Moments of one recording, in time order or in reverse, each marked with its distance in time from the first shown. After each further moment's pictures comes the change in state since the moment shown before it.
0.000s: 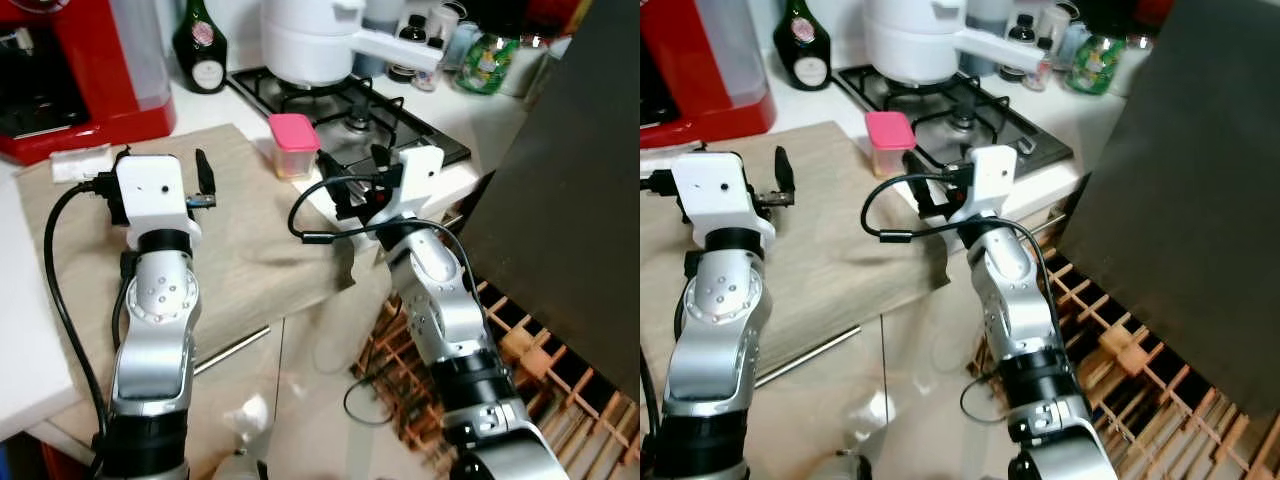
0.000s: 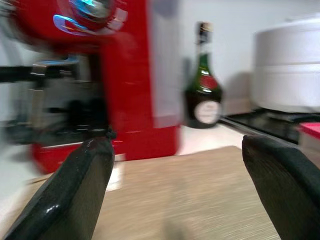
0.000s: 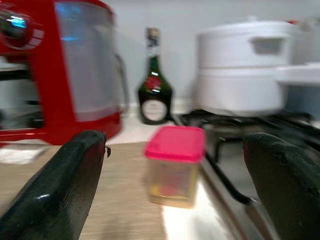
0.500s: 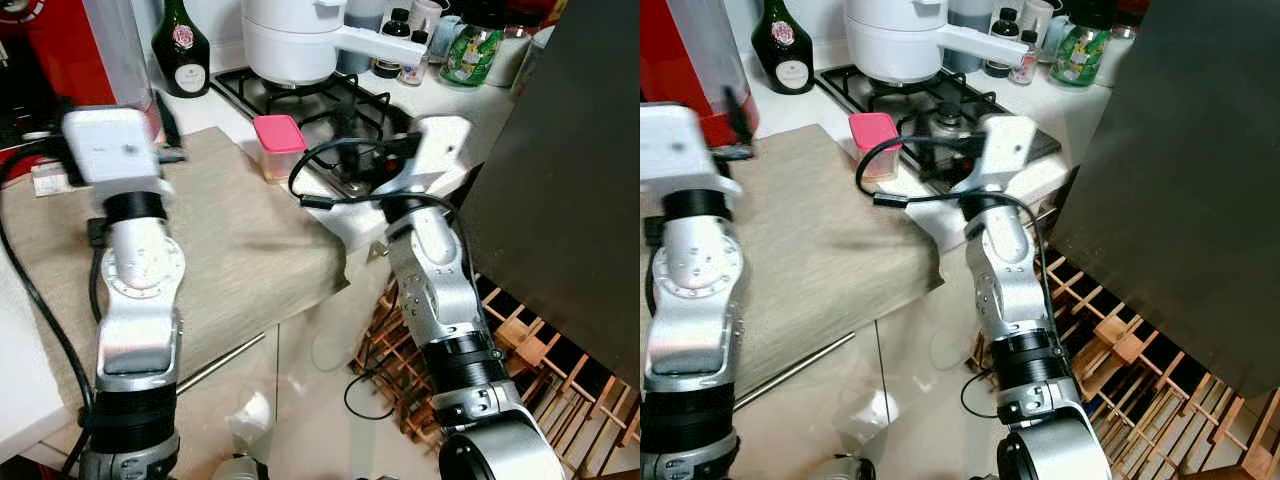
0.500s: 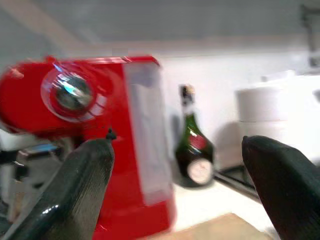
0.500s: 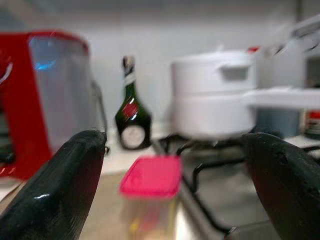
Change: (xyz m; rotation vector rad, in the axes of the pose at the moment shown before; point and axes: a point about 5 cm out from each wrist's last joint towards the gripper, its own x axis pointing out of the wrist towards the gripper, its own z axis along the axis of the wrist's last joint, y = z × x) left arm 0.010 0.002 0.034 0.060 -0.182 0.033; right arm 0.014 0.012 0.013 0.003 -0.085 0.003
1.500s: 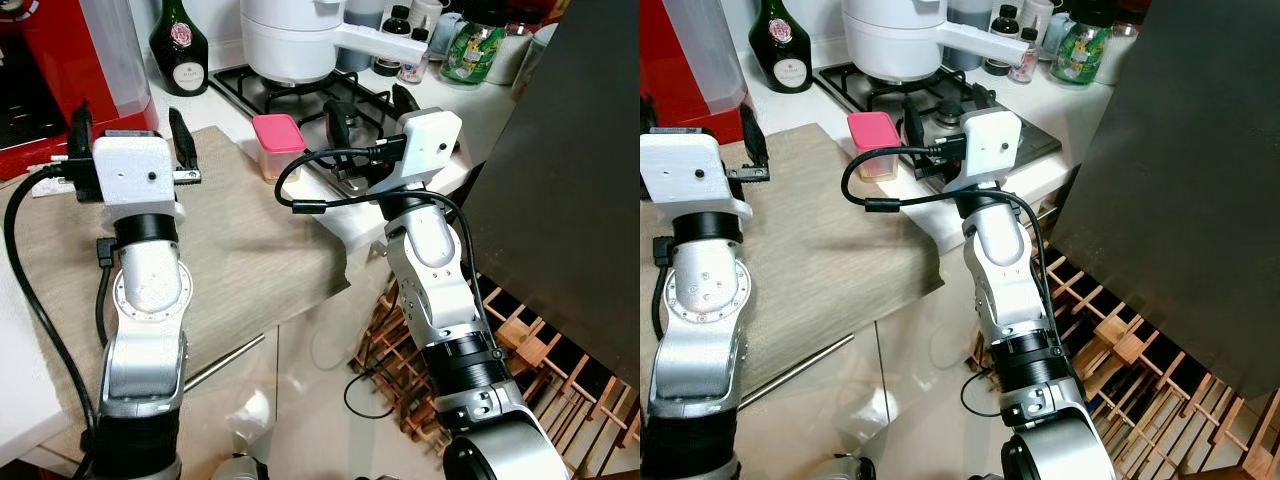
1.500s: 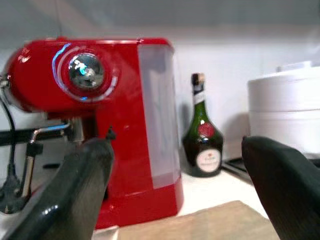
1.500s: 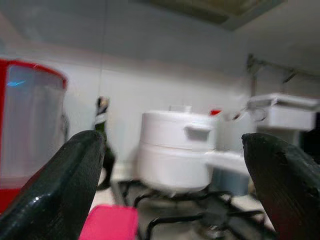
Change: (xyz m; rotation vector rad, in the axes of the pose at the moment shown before) left arm -0.003 0.013 -0.004 -0.013 0.013 0.088; right arm 0.000 -0.003 0.031 -0.233 -0.216 -0.089
